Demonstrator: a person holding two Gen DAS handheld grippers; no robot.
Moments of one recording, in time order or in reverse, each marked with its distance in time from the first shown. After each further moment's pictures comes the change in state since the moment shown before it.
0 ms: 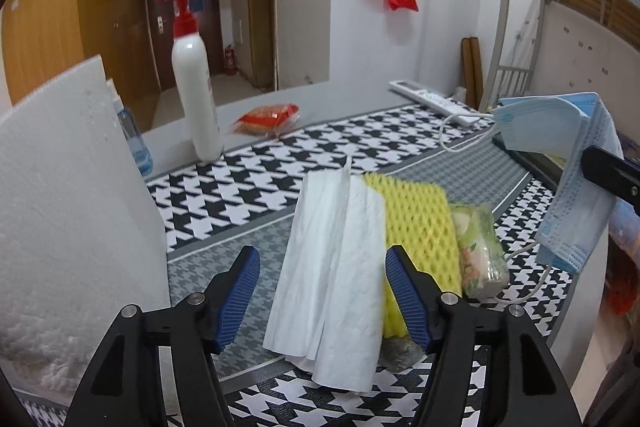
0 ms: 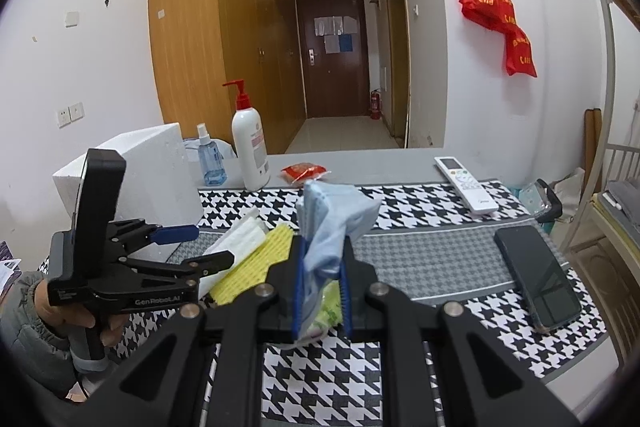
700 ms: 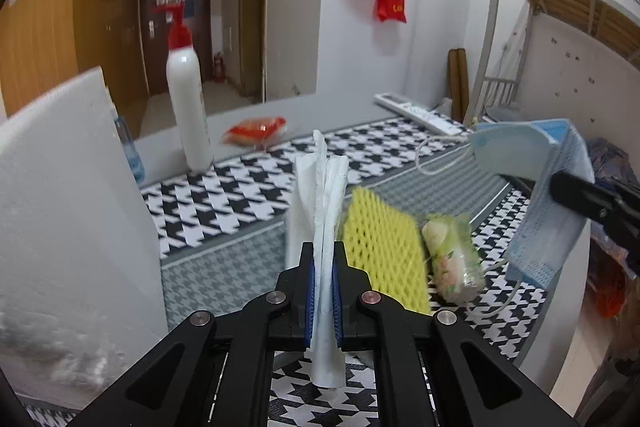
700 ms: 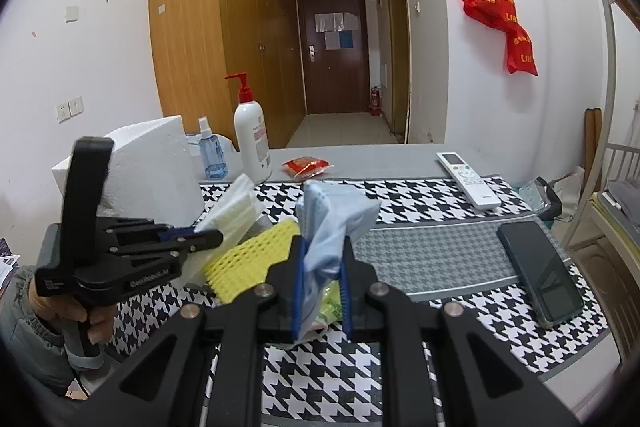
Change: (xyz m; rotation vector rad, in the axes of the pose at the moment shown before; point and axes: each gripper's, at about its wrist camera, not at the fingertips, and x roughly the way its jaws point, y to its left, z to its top) left arm -0.021 -0.003 0.002 0.002 -0.056 -0.053; right arm -0.003 0.006 -0.002 -0.008 0.003 -0.005
